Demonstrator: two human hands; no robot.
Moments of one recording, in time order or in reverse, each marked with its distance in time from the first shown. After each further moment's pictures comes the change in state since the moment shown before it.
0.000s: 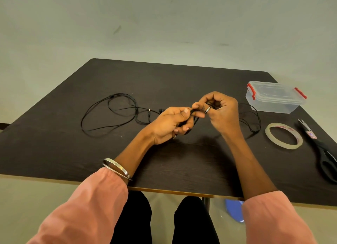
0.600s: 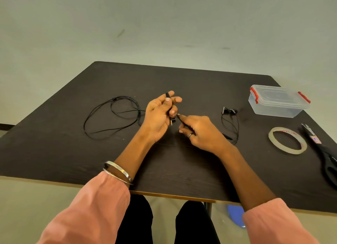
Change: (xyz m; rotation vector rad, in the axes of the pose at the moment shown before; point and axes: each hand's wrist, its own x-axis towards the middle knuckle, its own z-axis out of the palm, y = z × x) left_hand 0.006 0.007 -0.017 -0.294 0.565 0.237; right_hand -0.016 0.009 0.026 -0.575 -0.570 -0.224
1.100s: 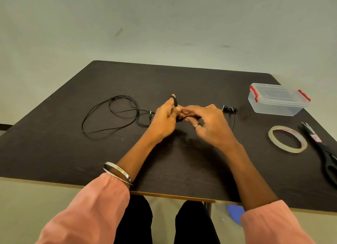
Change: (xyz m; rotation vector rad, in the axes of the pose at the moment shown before) left_hand 0.003 -0.021 -0.003 0.806 -0.131 0.123; right_hand -0.001 -0.005 -0.020 0.015 0.306 -0.021
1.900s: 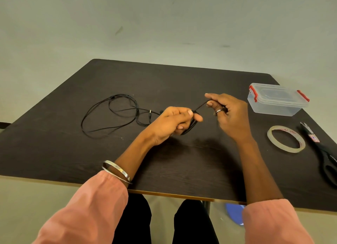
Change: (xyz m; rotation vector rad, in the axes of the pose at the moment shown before) left_hand -0.013 0.024 -0.002 -0.384 -0.393 -0.096; right_hand -0.005 0.040 -0.026 0.091 0.246 0.097
